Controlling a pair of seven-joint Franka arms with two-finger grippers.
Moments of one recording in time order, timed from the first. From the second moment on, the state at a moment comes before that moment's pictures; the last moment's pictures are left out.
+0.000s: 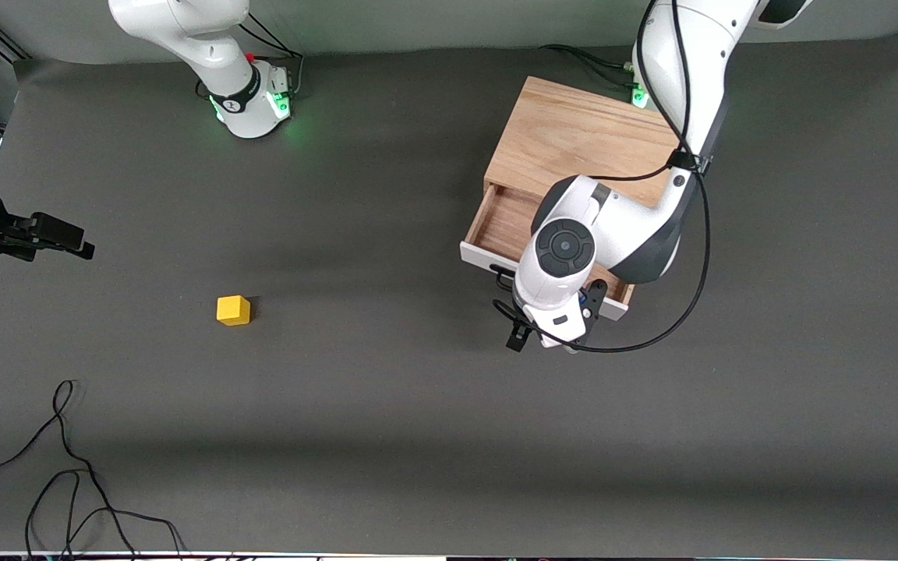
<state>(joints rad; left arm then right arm) -0.56 0.61 -0.02 -1.49 -0.06 2.13 -1.68 0.12 0.06 -0.20 -1.60 0.08 1.61 -0.04</state>
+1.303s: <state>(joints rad) -0.48 0.62 0.05 -1.30 -0.05 2.20 -1.53 0.12 0.06 -0.20 -1.60 0.08 1.61 -0.04</state>
